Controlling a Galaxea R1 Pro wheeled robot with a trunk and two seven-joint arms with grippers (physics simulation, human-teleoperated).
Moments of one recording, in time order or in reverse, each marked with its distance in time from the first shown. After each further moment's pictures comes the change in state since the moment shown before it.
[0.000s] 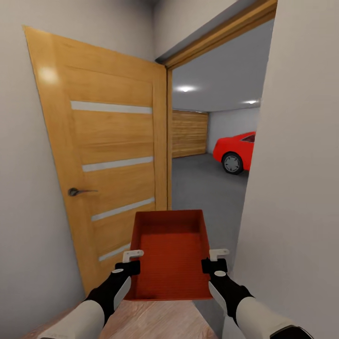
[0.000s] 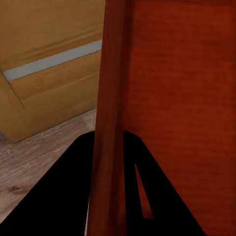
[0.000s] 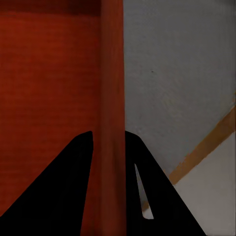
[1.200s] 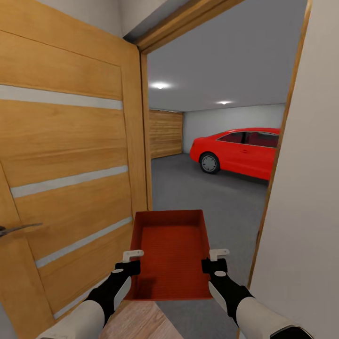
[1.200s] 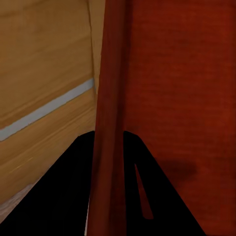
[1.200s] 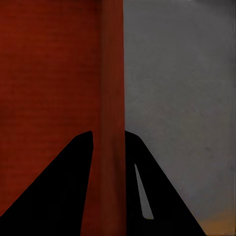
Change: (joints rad) left arm 0.000 -0.001 -0.001 0.000 0.000 0.000 0.001; right arm 0.000 -0.001 0.000 0.000 0.000 -0.001 0.001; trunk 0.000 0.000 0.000
